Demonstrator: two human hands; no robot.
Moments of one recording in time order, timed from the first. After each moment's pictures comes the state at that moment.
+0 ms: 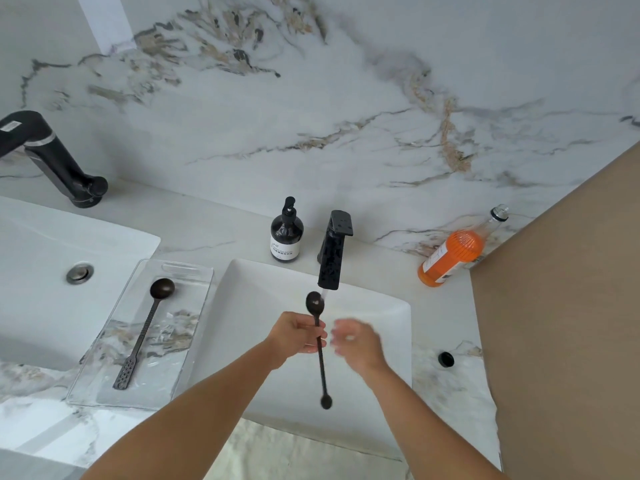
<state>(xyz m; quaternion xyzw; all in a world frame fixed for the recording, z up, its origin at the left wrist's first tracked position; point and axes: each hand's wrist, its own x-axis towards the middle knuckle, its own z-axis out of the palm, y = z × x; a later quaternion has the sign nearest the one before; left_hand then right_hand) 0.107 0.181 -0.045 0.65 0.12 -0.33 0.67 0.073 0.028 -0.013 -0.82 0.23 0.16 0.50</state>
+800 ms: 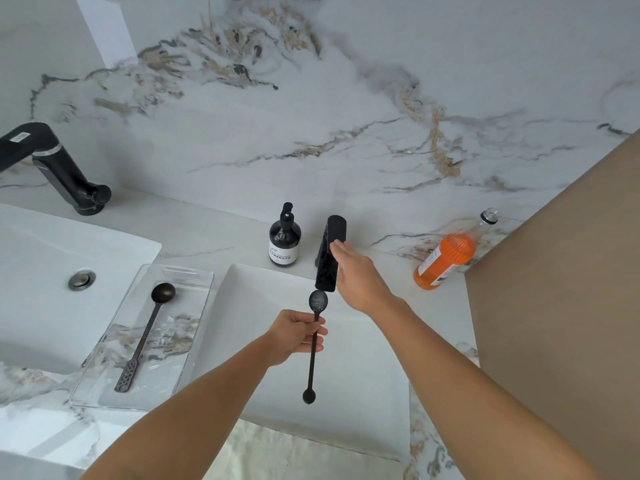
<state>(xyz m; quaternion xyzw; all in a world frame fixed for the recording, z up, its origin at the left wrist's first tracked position) 0.109 0.179 -0.019 0.58 0.16 -0.36 0.71 0.152 0.027 0.079 -0.97 -0.09 0.06 0.21</state>
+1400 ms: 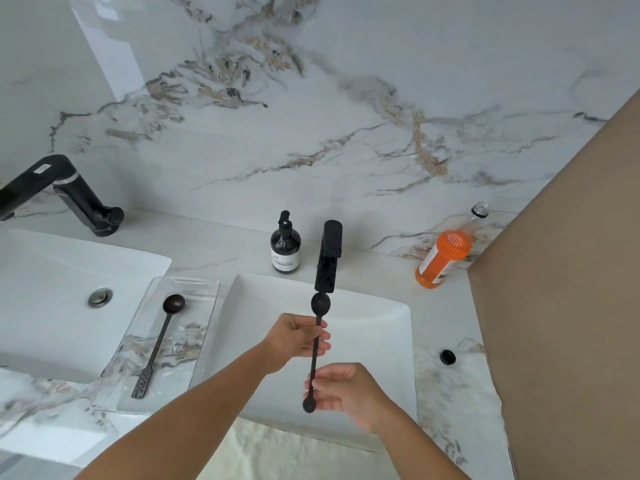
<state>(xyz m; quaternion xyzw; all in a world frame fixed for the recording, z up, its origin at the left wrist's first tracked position) 0.093 0.186 -0.004 0.62 0.11 -0.32 0.71 0.001 0.035 0.010 -0.60 0.20 0.31 0.71</state>
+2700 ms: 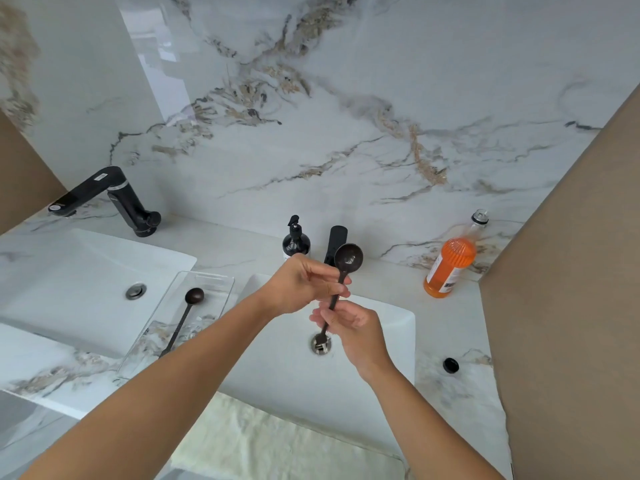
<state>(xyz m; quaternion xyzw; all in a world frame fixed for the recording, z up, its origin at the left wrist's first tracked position) 0.090 0.170 0.129 0.74 -0.16 -0.15 0.64 0.033 0.022 0.061 -0.64 0.03 0.07 0.77</state>
